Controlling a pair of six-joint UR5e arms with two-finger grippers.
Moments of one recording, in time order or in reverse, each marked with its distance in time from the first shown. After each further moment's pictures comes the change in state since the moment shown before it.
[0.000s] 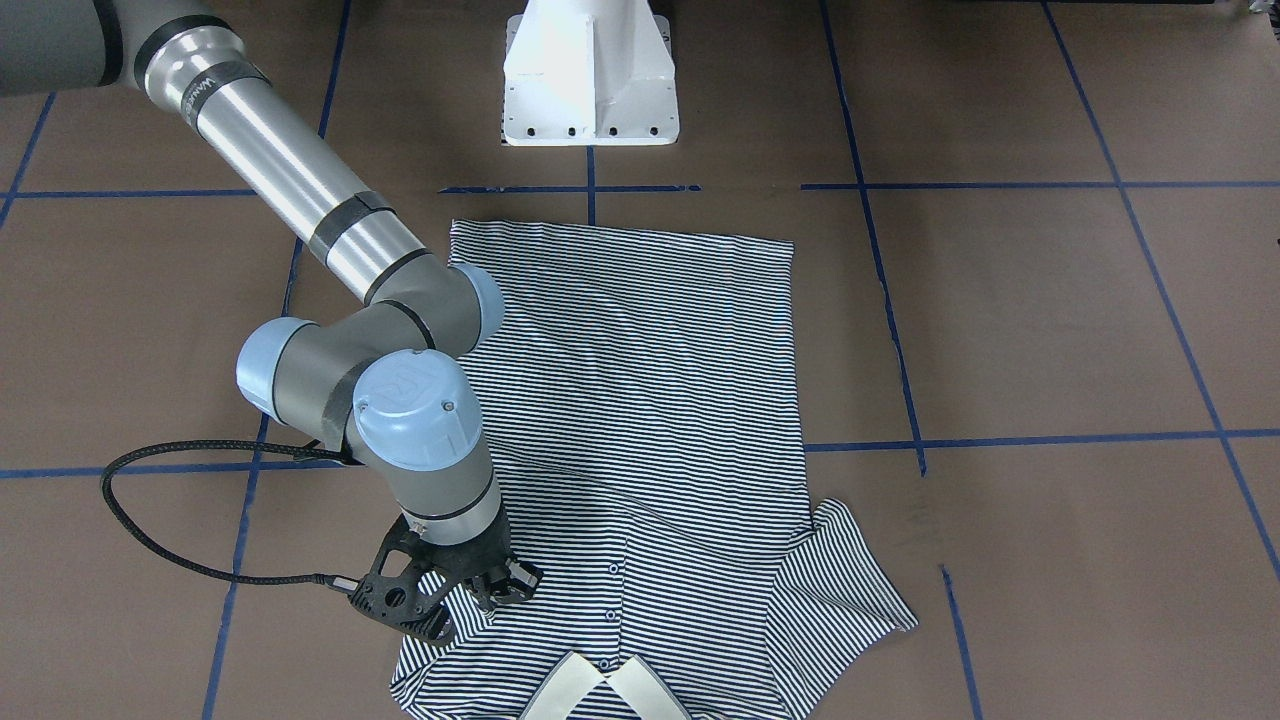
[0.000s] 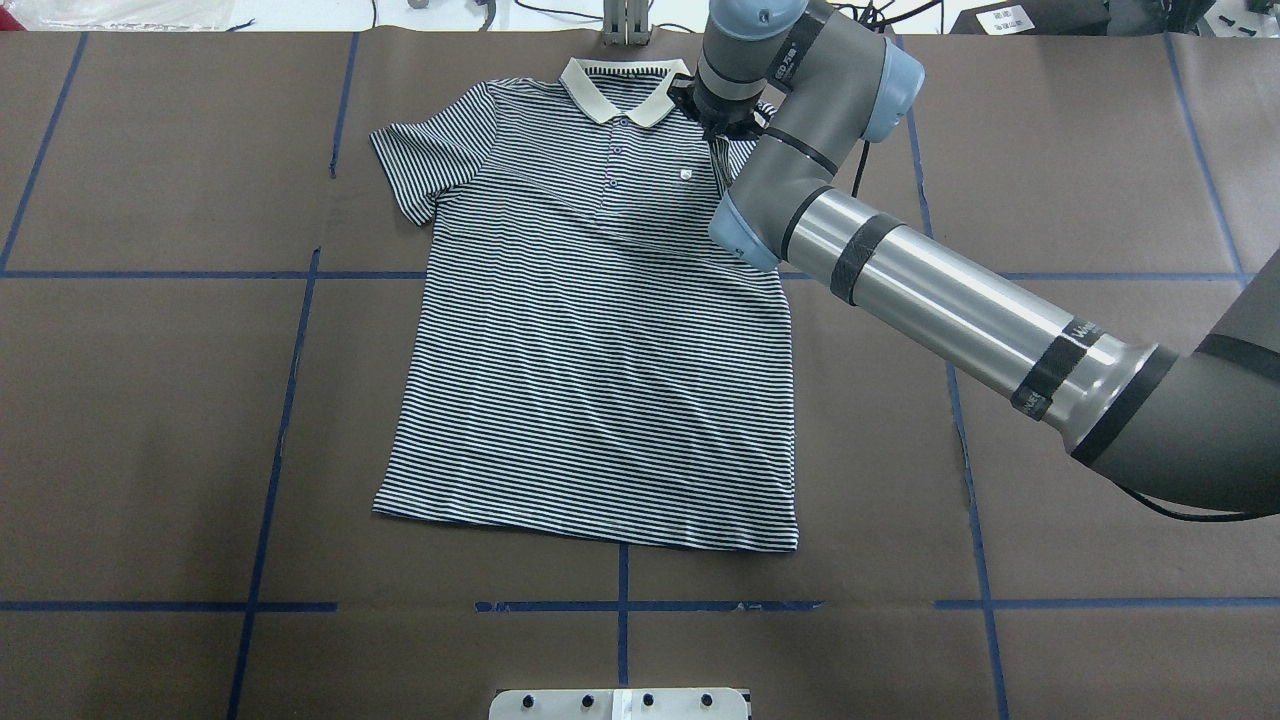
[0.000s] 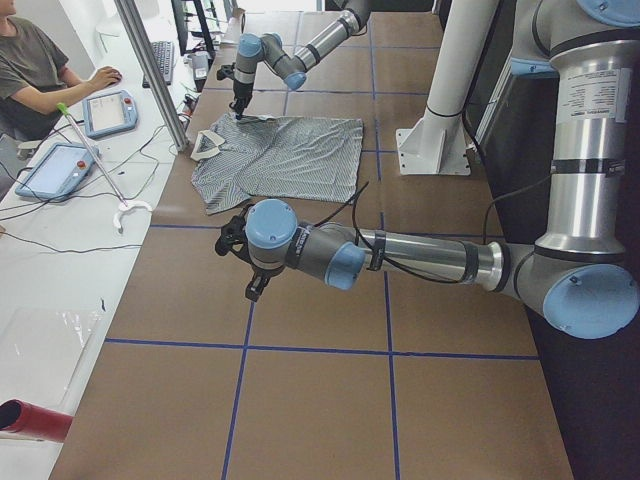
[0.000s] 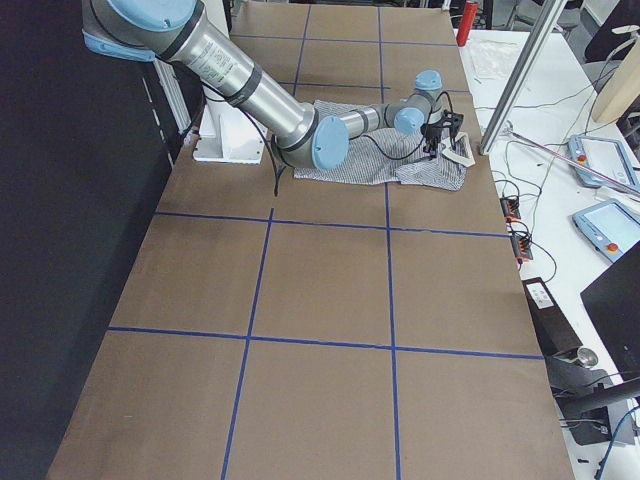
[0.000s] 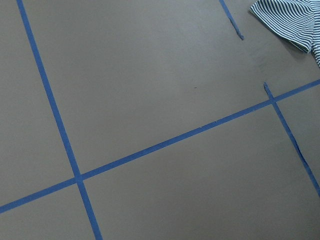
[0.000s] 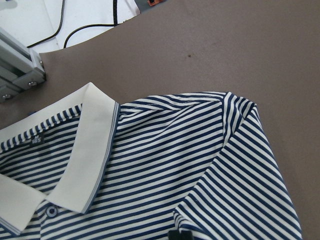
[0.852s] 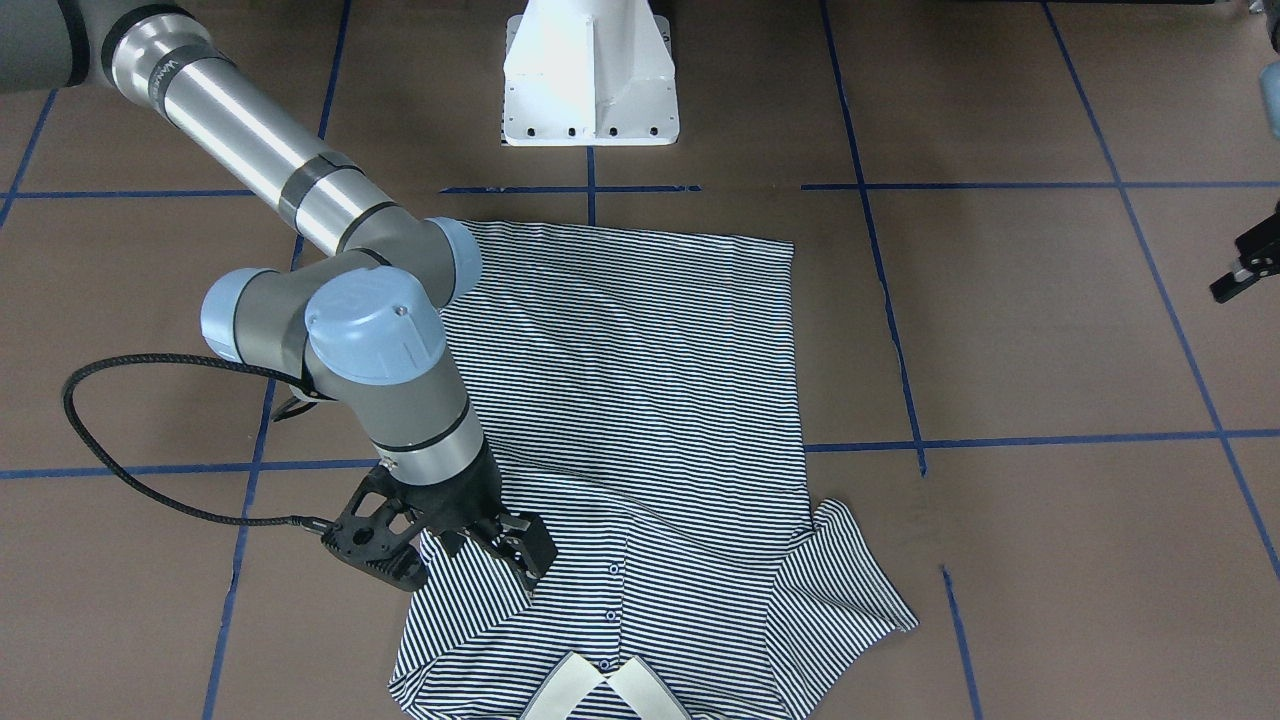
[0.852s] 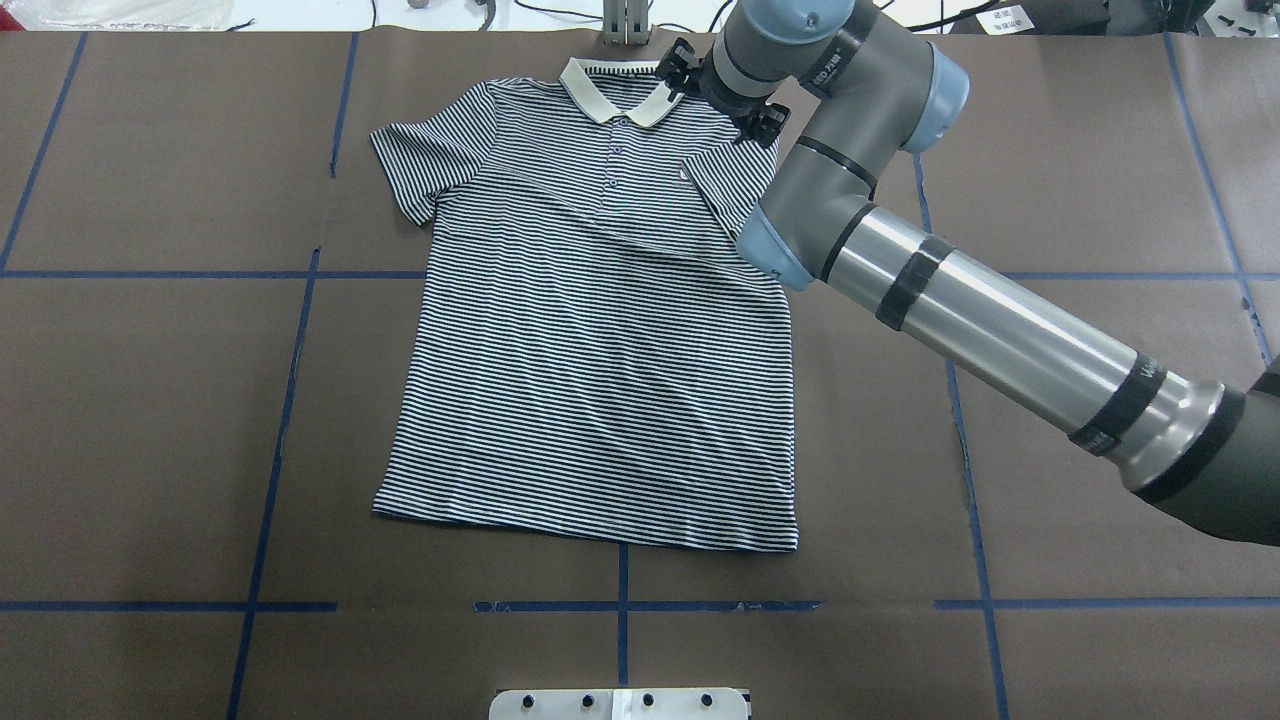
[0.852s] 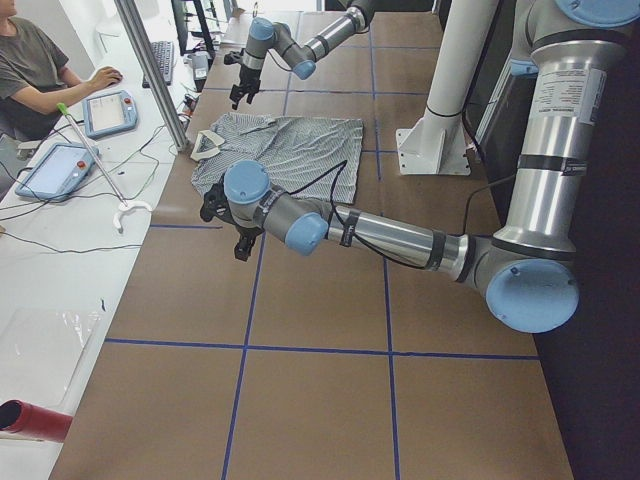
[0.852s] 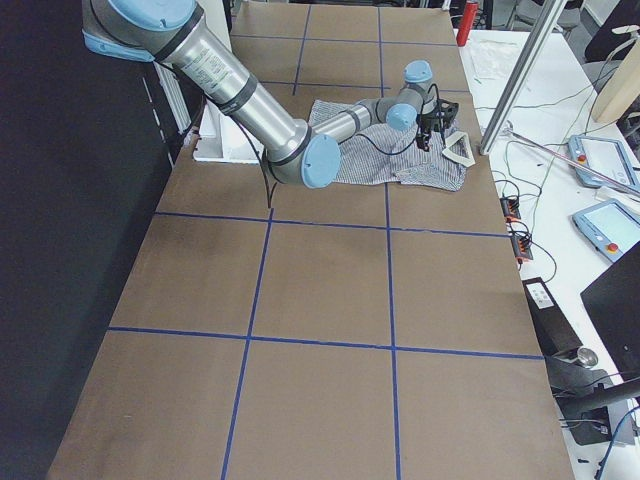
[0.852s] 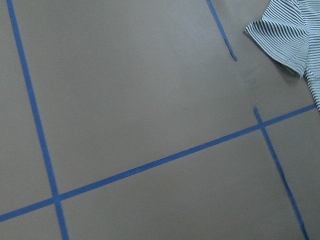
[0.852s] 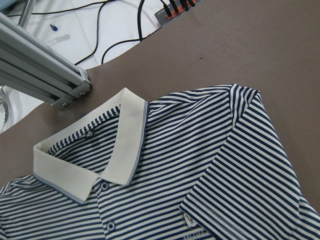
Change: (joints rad) left arm 0.176 -0.182 0.027 -0.074 0.031 -0.433; right arm 0.003 -0.166 0.363 -0.020 0.011 0.135
